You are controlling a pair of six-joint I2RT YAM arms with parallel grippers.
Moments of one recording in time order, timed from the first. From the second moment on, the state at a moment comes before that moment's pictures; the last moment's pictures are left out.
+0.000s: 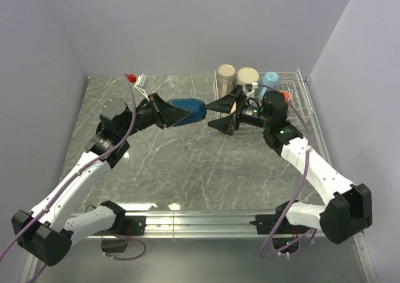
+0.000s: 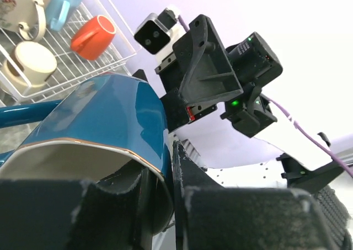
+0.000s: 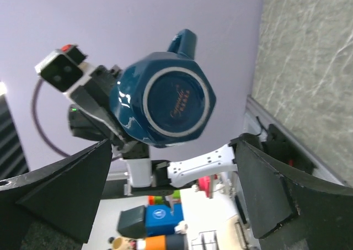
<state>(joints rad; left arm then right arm) -0.49 1.02 1.00 0.09 0.54 -0.86 0.41 1.21 0.97 0.11 -0.75 1.45</state>
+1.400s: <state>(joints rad) -0.48 0.97 0.87 0.35 0.56 -1.01 0.52 1.40 0.98 0.54 -0.74 1.75</state>
